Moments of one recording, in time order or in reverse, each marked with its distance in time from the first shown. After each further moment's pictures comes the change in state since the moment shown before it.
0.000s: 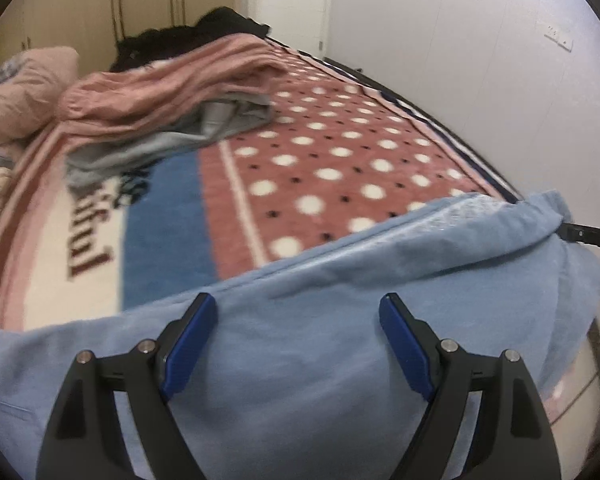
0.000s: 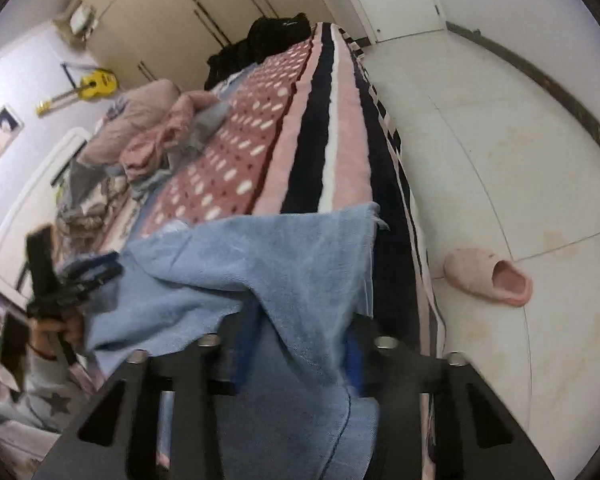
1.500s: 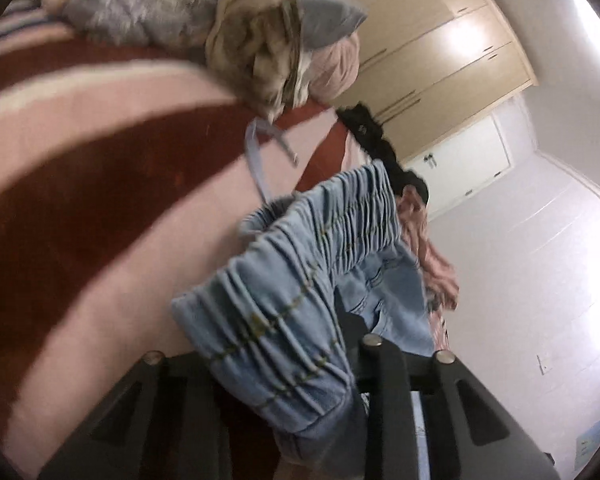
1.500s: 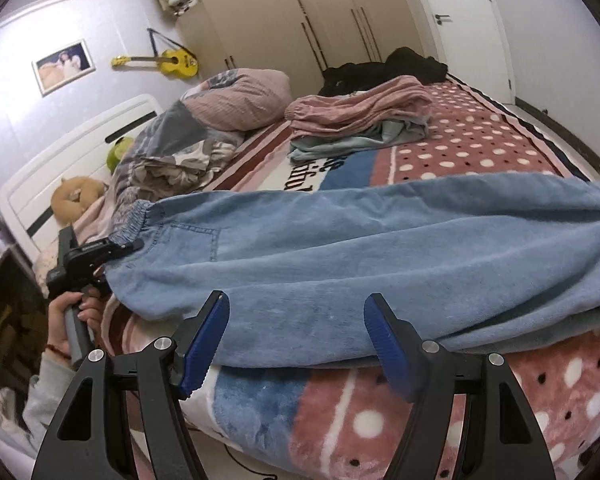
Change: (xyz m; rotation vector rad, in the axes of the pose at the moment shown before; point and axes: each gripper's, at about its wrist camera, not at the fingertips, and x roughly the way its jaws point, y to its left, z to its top) left arm -0.144 0.350 -0.227 -0.978 -0.412 -0.157; right arm 0.075 0.335 -0.118 -0.209 -0.177 0.081
